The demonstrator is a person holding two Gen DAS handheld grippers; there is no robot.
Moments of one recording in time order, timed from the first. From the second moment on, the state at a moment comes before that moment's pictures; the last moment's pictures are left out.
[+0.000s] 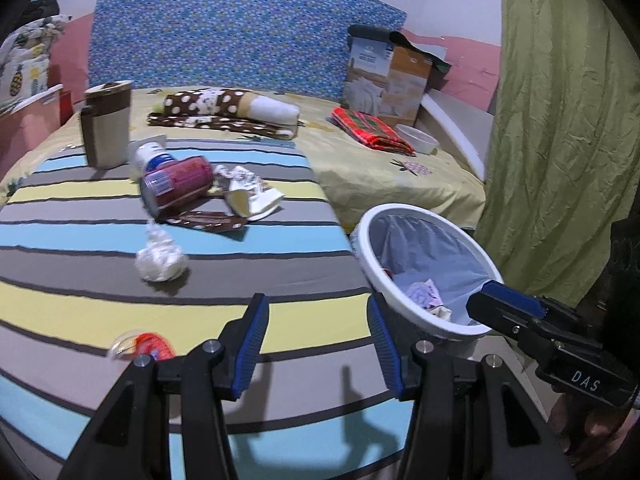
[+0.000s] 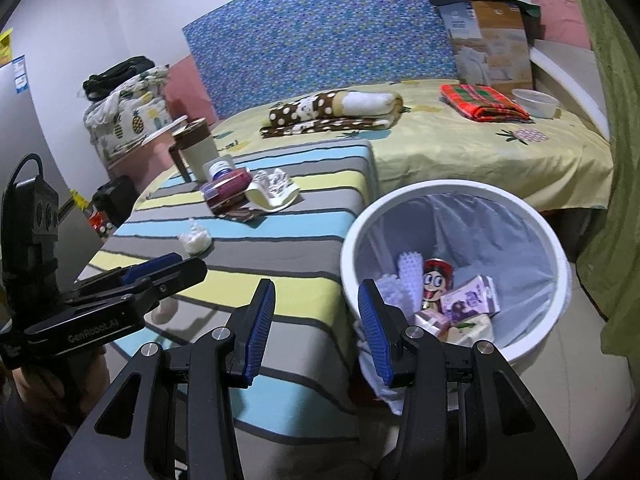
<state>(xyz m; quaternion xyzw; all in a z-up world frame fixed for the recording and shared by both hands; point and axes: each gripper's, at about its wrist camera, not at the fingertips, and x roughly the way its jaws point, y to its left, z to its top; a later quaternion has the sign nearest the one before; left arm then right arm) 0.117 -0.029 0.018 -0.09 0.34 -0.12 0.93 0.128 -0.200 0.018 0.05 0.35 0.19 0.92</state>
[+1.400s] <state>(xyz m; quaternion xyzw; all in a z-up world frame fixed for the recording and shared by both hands) 0.098 0.065 -0.018 -0.11 0.36 0.00 0.93 0.140 -0.137 0.010 0.01 0.37 0.26 0.89</state>
